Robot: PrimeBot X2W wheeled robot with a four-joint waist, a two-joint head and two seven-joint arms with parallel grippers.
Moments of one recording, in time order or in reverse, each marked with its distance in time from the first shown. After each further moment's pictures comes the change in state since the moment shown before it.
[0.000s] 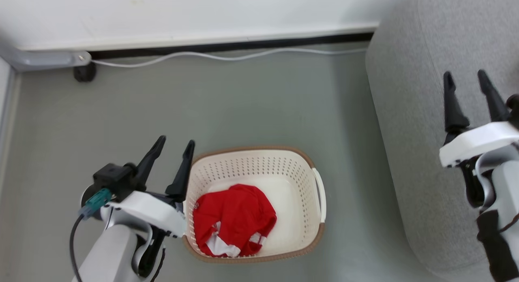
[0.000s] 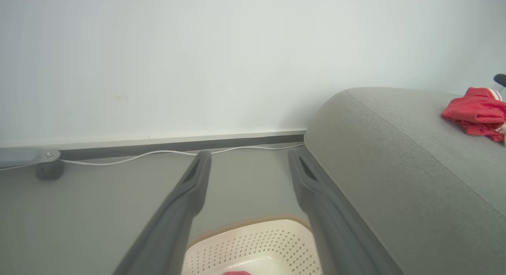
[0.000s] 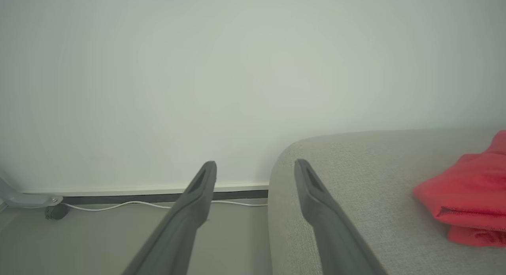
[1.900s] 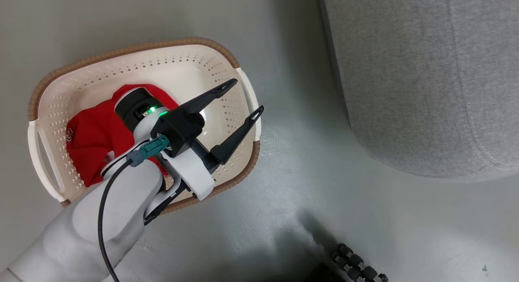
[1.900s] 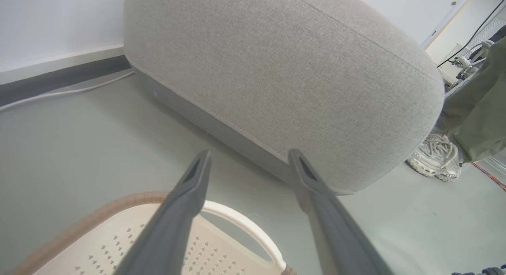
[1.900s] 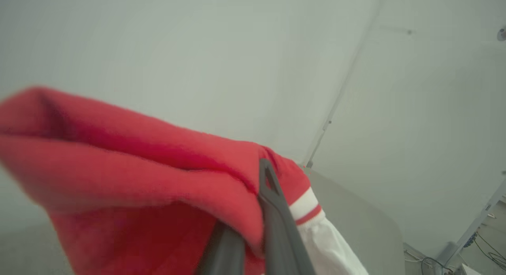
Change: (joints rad) left arm -0.426 0.225 -0.586 -0.150 -0.044 0.000 0.000; right arm -0.720 -0.155 -0.850 0.131 -0.573 0.000 0.055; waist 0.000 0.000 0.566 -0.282
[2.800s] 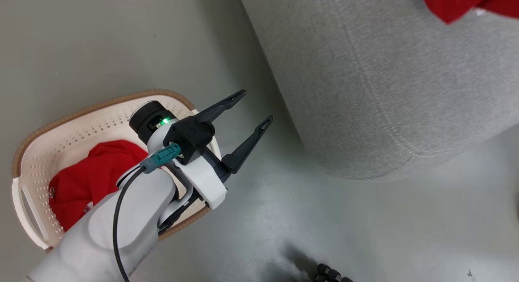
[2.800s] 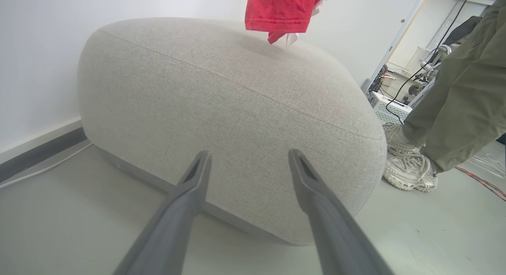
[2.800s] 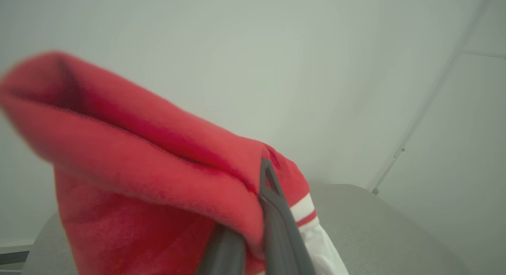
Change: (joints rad) left arm 0.045 -0.059 0.023 0.029 0.000 0.000 0.000; right arm 0.430 0.161 0.519 -0.306 0.329 -0.002 -0.063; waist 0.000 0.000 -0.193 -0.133
